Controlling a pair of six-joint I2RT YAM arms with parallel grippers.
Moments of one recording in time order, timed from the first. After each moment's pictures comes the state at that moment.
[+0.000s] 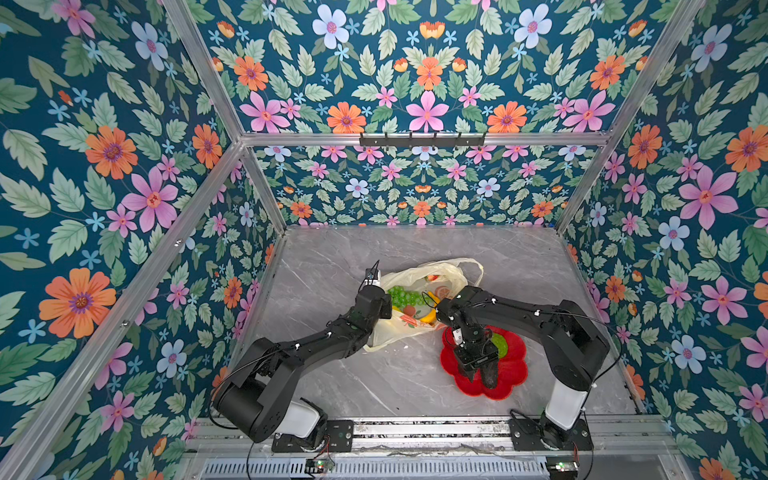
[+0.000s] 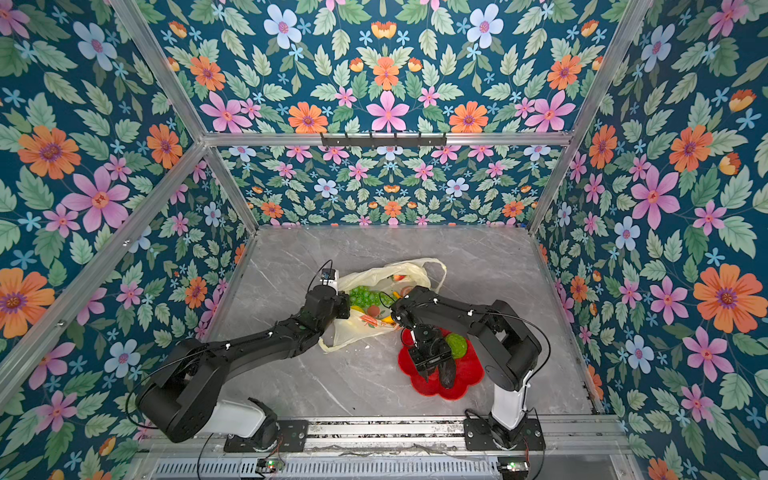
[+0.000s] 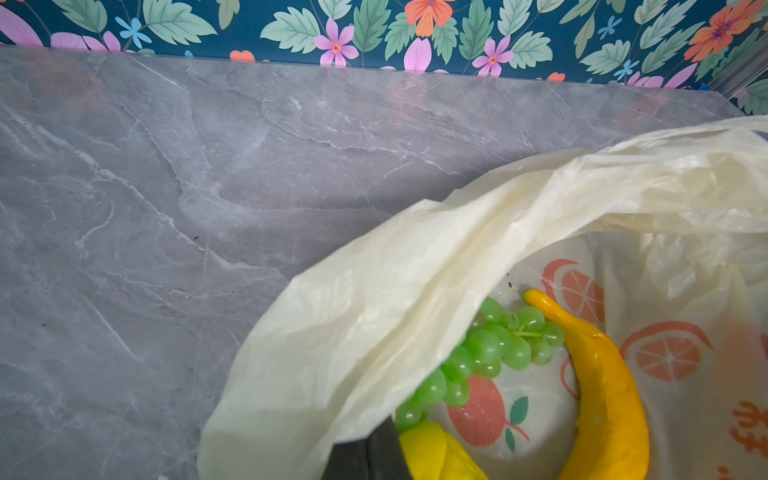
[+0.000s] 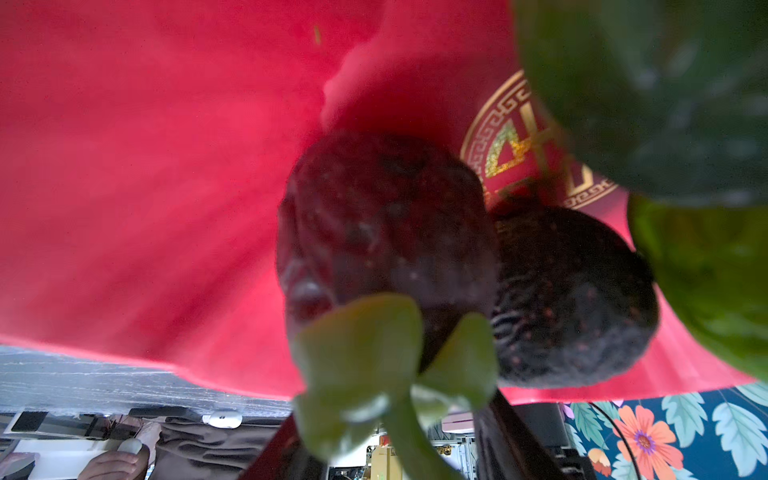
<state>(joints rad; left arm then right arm) -0.60 1.43 0.62 0.28 -0.30 -0.33 0.78 1.82 1.23 -1.41 -0.16 0.37</state>
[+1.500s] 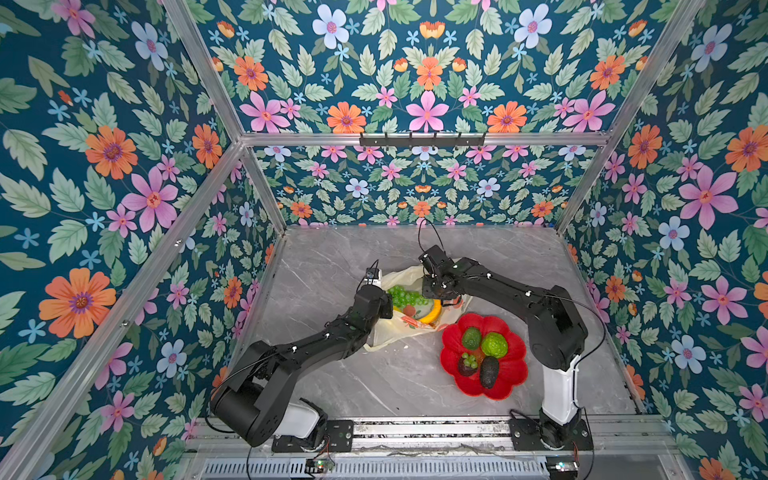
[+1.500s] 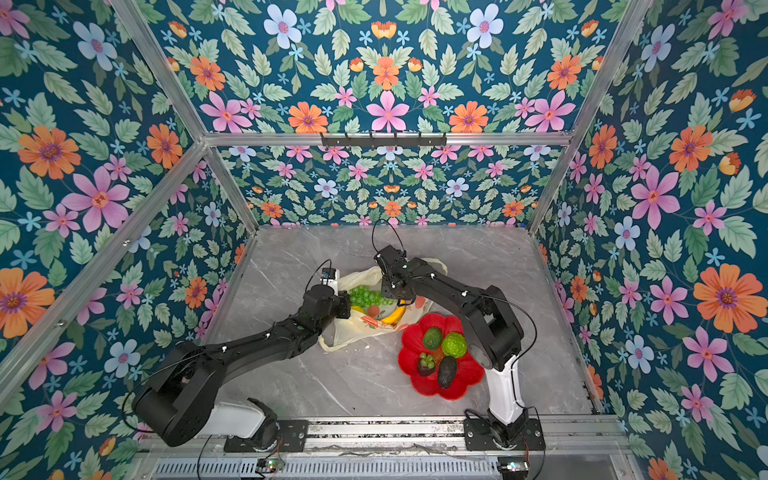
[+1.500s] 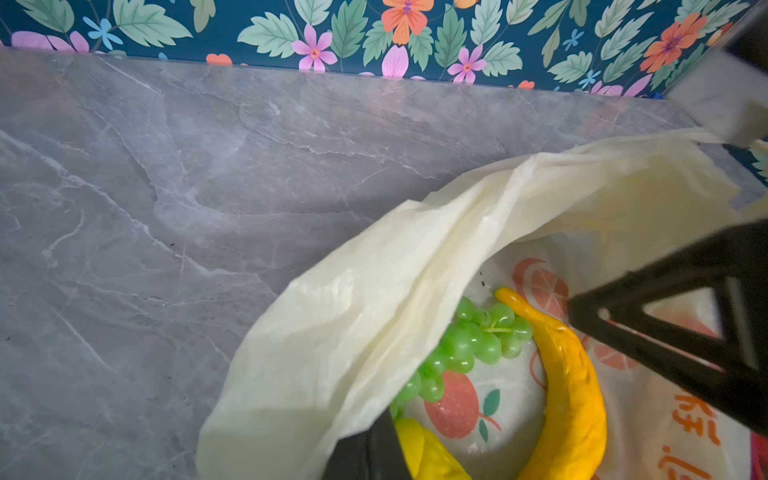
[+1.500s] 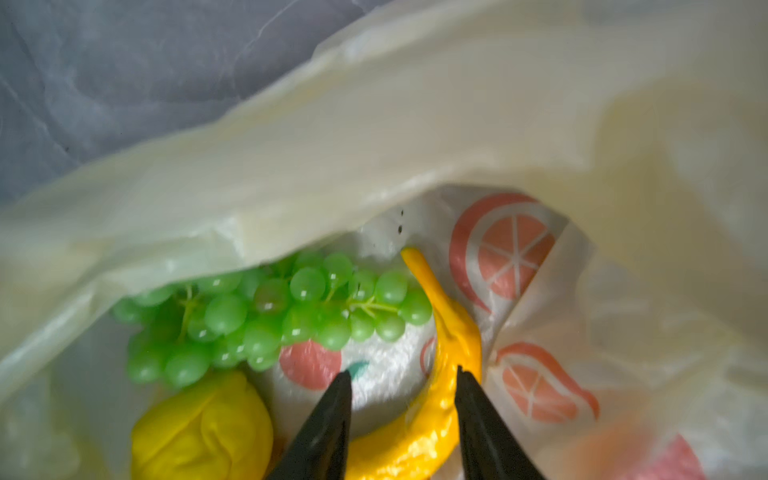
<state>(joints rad) -0.60 1.40 0.61 0.29 -0.24 -0.34 0.67 2.02 1.60 -0.67 0.14 0.71</state>
